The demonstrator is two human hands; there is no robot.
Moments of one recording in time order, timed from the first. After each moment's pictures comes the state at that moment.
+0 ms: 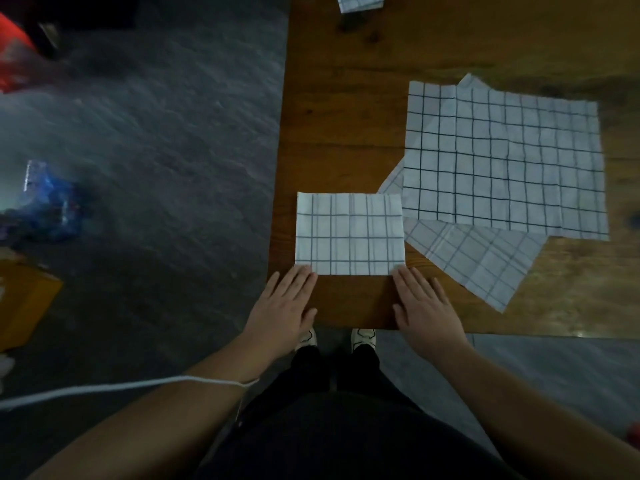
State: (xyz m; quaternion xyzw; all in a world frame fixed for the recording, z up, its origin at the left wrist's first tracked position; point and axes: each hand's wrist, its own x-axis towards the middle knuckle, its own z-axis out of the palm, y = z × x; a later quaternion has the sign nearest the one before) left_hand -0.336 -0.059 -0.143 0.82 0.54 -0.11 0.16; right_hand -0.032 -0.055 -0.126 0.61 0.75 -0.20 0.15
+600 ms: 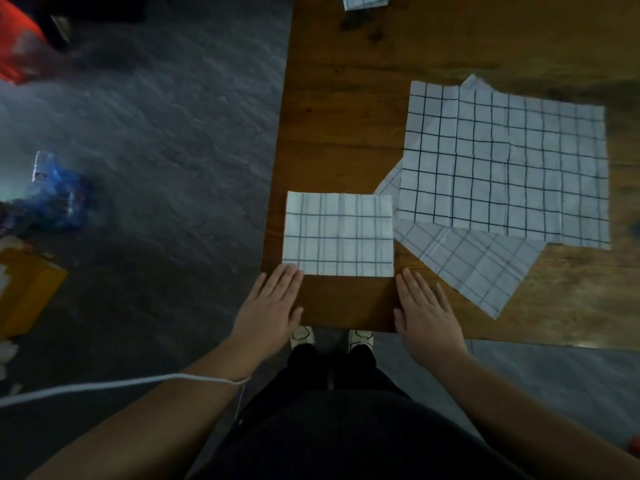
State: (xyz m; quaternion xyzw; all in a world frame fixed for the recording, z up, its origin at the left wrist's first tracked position) left_hand -0.333 -0.064 -0.140 0.78 0.58 -0.13 0.17; right_hand -0.018 -0.058 -0.124 0.62 0.74 -0.18 0.16
